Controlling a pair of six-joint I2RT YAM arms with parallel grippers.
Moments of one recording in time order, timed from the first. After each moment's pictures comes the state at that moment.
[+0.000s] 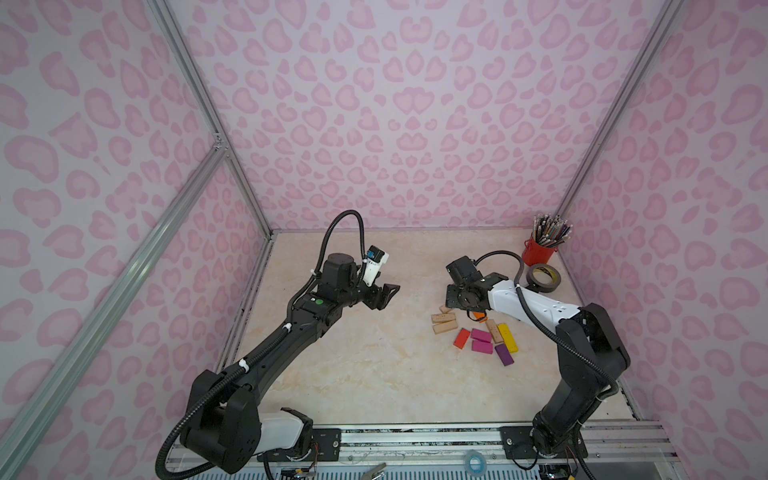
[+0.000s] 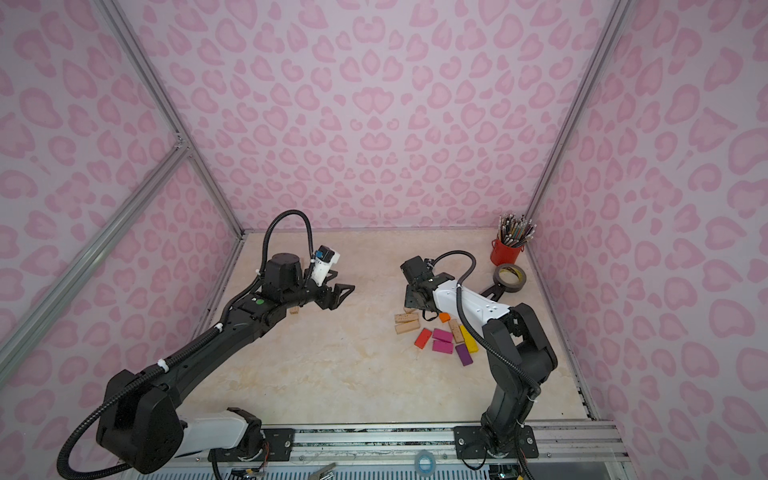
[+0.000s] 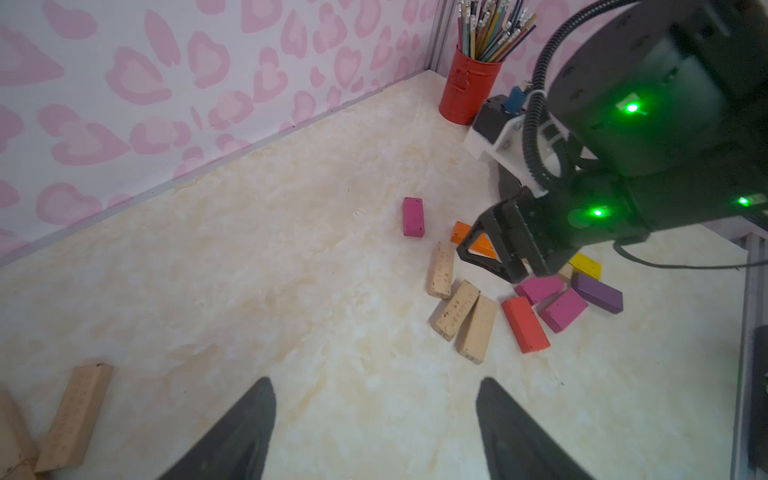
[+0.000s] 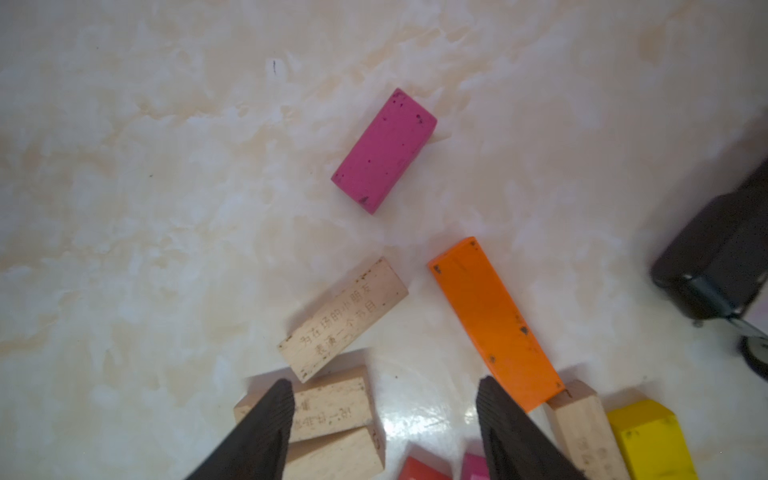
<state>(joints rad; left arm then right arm) -0.45 1.30 0.93 -0.15 0.43 0.12 0.58 1.77 1.22 -0.57 0.26 0.65</state>
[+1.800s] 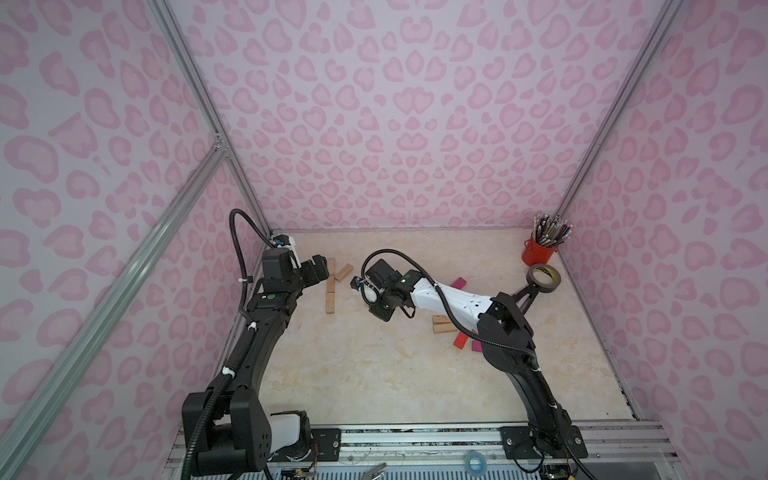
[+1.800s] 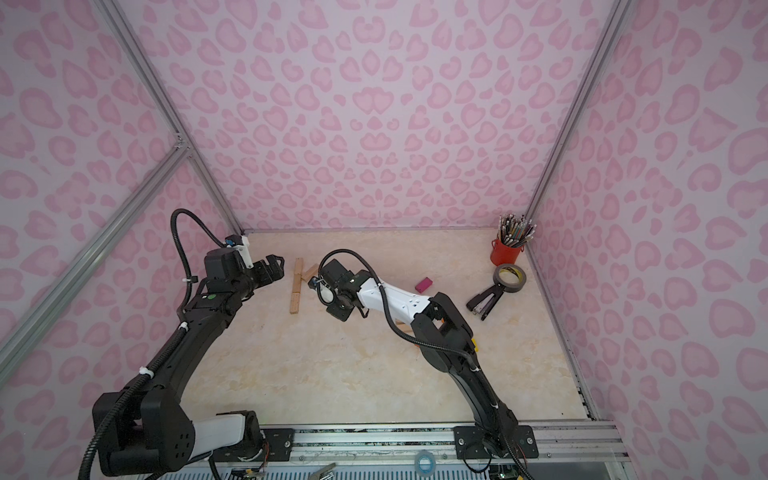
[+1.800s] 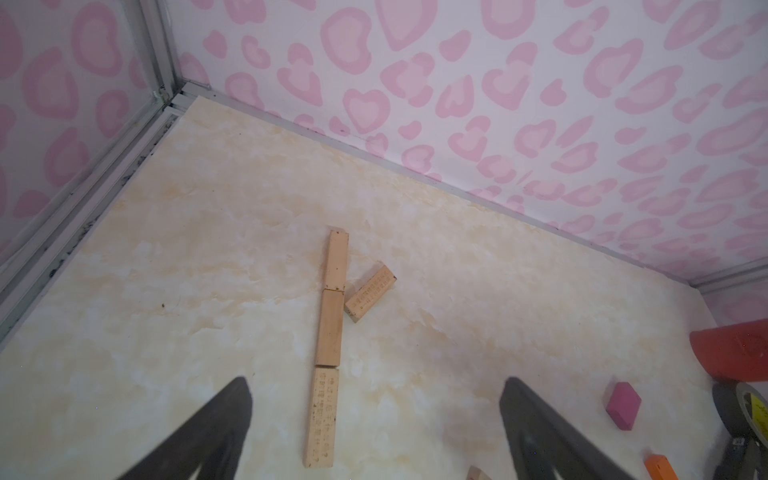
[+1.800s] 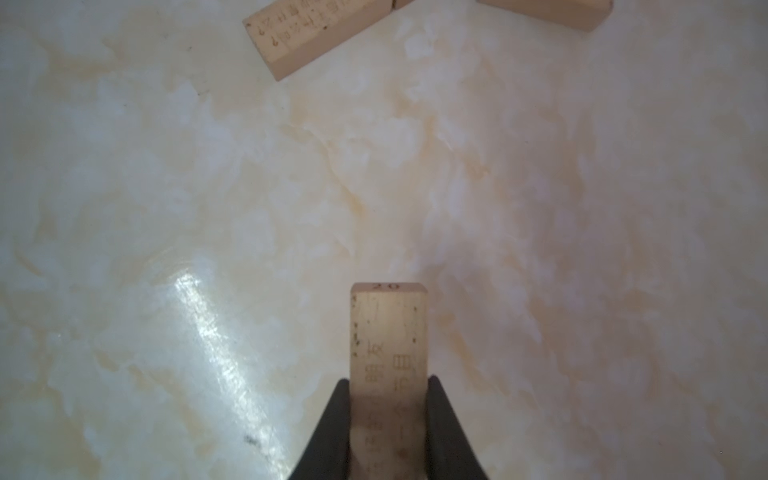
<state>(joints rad) 0.03 1.29 0.96 -0.22 0.15 -0.35 0.94 2.32 1.96 -0.69 -0.03 -0.27</state>
